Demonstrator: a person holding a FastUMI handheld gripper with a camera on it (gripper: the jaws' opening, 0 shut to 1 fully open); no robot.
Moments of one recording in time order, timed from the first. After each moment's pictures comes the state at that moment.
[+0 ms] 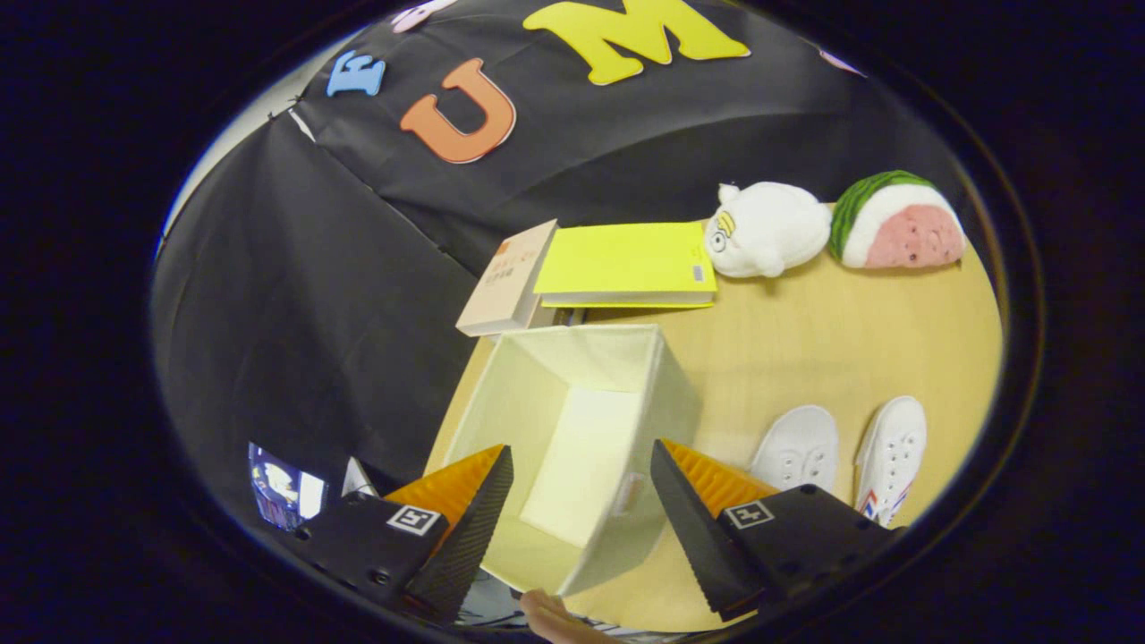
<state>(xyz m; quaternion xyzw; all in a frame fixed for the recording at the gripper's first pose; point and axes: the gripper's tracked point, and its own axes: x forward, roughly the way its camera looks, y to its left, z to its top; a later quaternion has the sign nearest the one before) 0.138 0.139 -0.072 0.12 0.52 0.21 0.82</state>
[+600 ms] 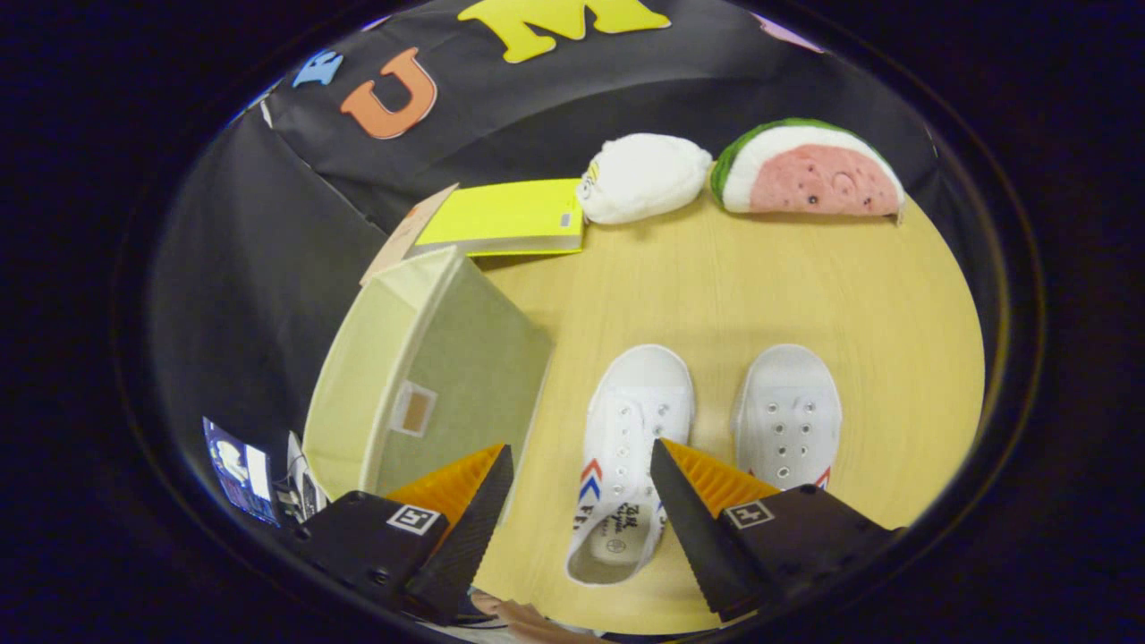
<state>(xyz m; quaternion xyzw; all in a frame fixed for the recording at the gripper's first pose) 0.113 0.006 -0.153 0.07 0.58 0.12 0.80</state>
